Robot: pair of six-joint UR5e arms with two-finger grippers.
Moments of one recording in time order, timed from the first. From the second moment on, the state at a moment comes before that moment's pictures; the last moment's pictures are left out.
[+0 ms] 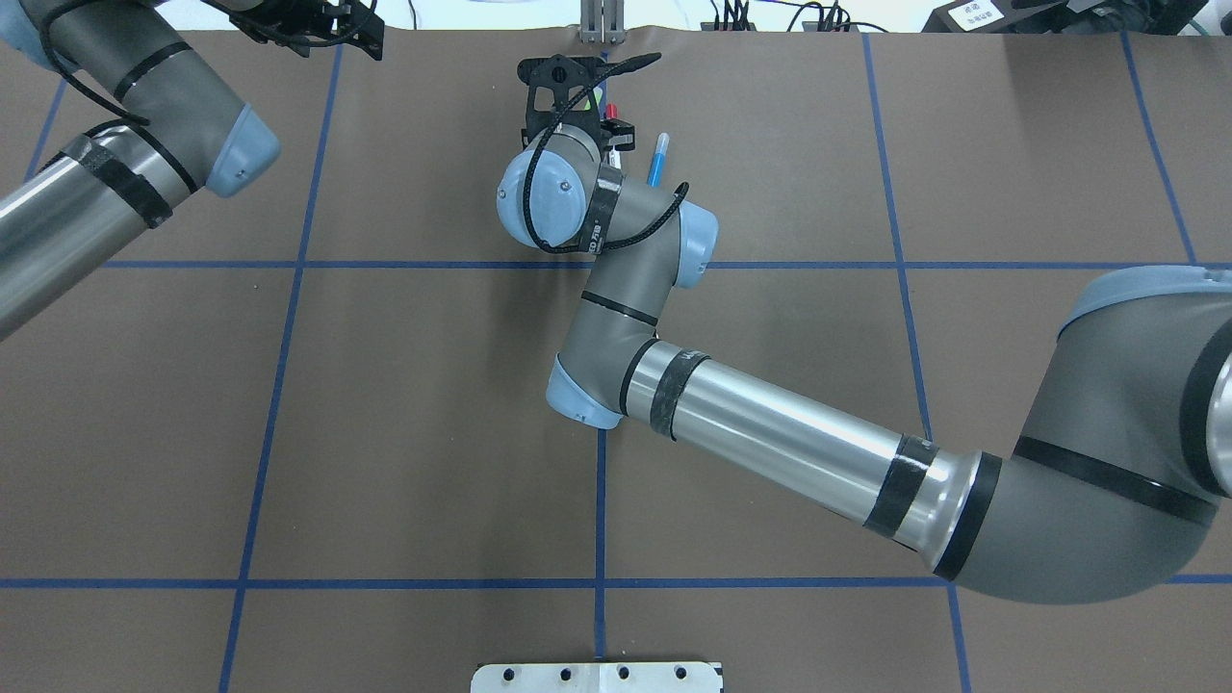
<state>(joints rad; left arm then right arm) -1.05 -2.35 -1.13 -2.15 -2.06 -0.81 0.55 -0.42 0.79 -1.00 1.08 1.15</state>
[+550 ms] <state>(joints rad) -1.05 -2.34 -1.12 -2.15 -2.06 -0.81 0.52 -0.42 0.77 -0.98 1.03 1.14</state>
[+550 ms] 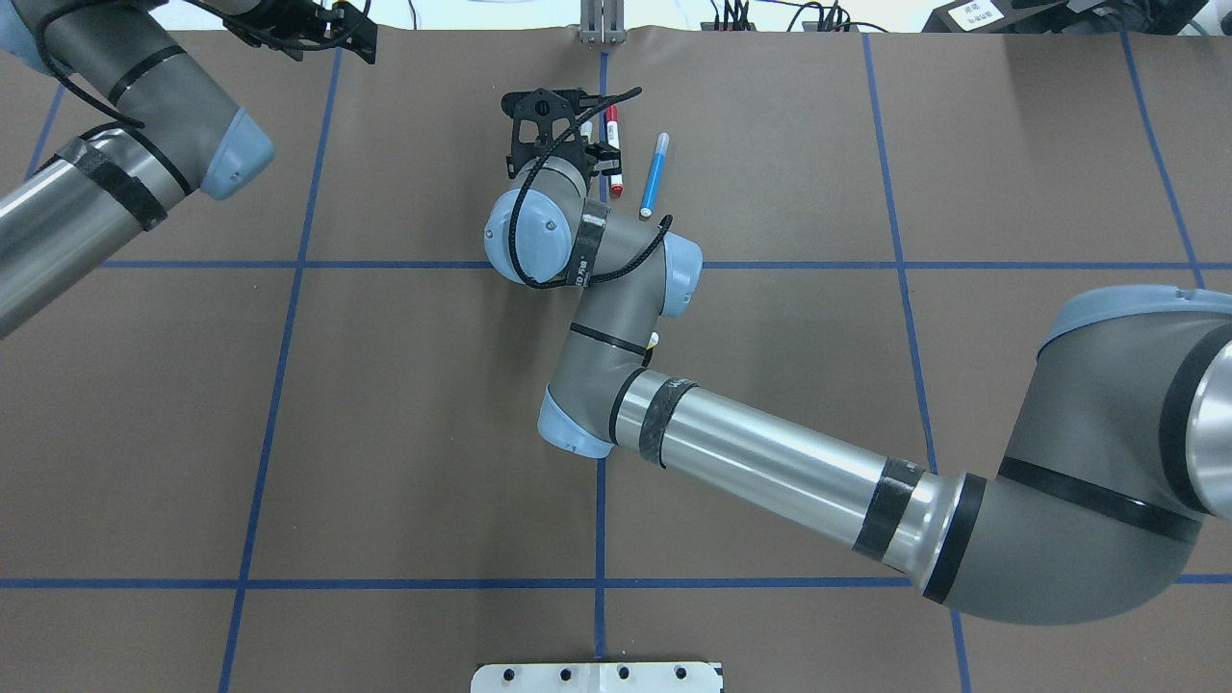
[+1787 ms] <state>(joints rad) -1.03 -2.48 -1.35 -1.64 -2.11 -0.83 0.98 -0.68 1.24 -1.15 2.07 0.97</state>
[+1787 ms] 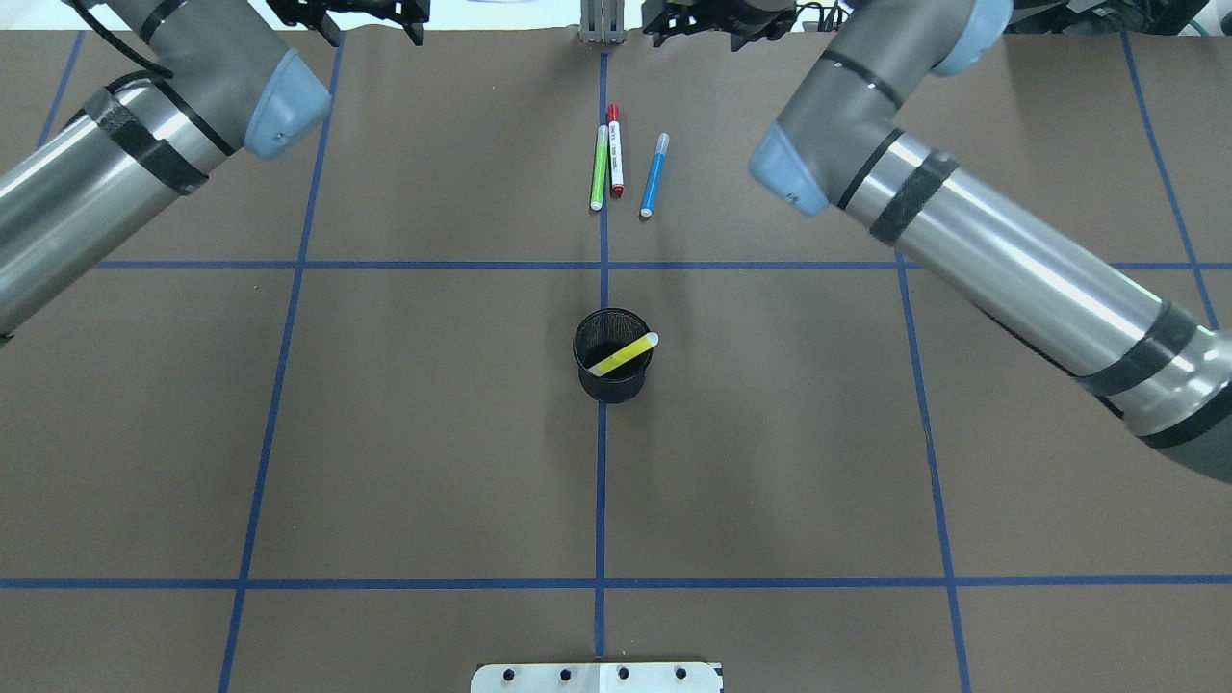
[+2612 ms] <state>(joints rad) -0.72 -2.73 -1.42 -1.13 -1.91 -1.02 1.12 -0.92 1.36 -1.29 2.27 0.89</state>
